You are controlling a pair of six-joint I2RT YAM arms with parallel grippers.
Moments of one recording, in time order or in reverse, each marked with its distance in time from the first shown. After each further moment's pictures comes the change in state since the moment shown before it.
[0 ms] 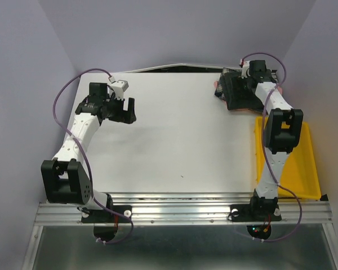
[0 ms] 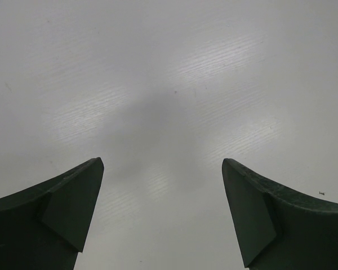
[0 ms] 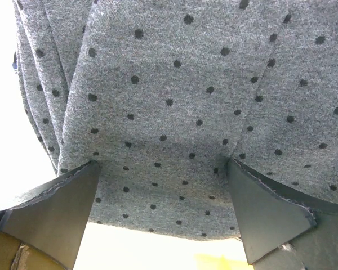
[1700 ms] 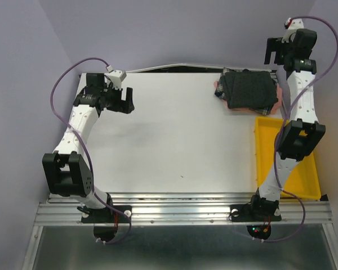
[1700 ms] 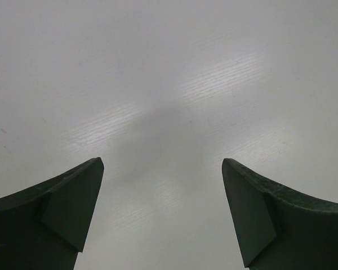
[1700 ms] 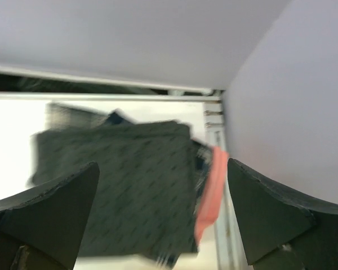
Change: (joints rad) left arm 0.020 0.095 0.134 0.000 0.005 0.026; right arm -0.185 -0.043 0.388 0.043 -0.110 0.035
